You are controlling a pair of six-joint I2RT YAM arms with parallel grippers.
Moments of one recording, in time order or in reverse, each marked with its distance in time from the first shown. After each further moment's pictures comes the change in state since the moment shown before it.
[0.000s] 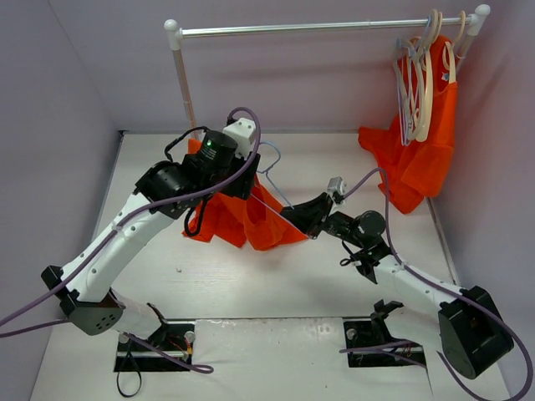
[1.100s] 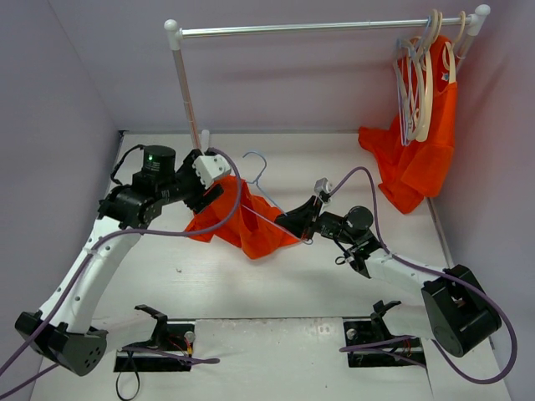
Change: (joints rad) left arm 0.393 -0.266 -0.445 0.231 0.561 0.813; right arm 0.000 0.163 0.003 0.022 -0.074 0.019
